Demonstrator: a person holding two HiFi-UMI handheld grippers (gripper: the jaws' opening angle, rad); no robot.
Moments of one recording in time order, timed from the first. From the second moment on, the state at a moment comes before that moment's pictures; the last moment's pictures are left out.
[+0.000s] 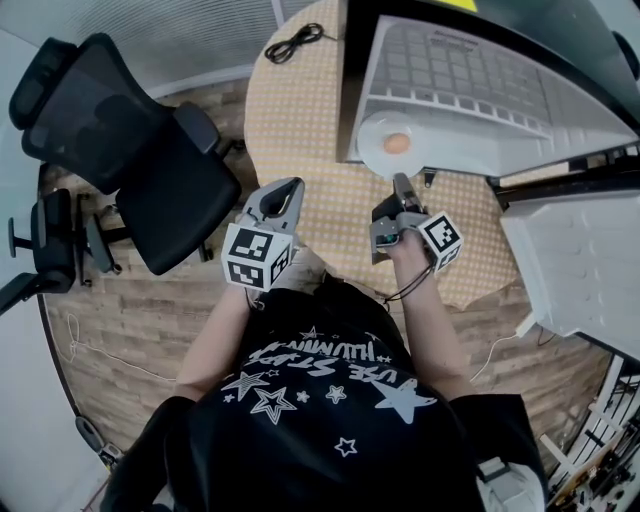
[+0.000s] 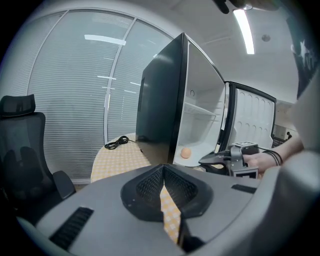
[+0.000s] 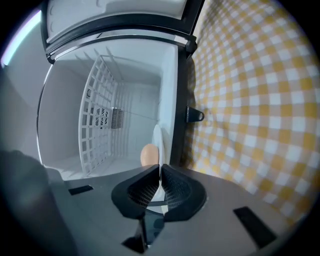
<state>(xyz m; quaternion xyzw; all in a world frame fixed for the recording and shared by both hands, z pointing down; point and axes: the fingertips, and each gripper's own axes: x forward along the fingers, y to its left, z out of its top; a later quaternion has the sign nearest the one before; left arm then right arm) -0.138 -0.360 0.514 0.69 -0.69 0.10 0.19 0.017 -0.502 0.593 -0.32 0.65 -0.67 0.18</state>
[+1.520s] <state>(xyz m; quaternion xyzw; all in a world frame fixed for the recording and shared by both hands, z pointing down) -0.113 -0.308 0.500 0.78 -0.59 0.12 0.16 0.060 -0.440 0.541 -0.34 0.64 -0.63 0.29</state>
